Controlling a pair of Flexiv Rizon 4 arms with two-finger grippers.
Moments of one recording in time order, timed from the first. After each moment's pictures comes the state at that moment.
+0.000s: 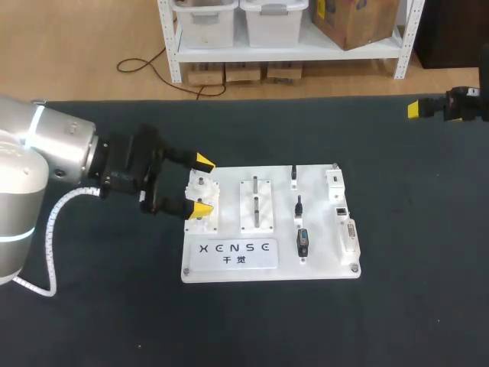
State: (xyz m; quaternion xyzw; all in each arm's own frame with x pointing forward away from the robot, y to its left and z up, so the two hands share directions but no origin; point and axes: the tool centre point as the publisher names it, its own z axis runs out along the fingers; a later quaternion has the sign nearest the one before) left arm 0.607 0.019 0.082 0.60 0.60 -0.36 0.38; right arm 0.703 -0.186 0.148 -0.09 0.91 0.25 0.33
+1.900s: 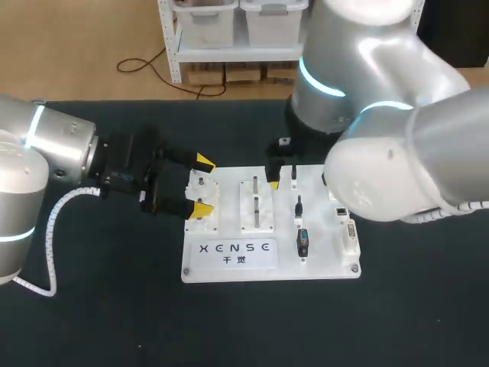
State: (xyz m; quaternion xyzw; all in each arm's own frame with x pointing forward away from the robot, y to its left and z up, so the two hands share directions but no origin) left arm 0.607 0.019 0.082 0.60 0.60 -0.36 0.38; right arm 0.630 0.027 0.062 -0.07 0.99 0.04 0.08
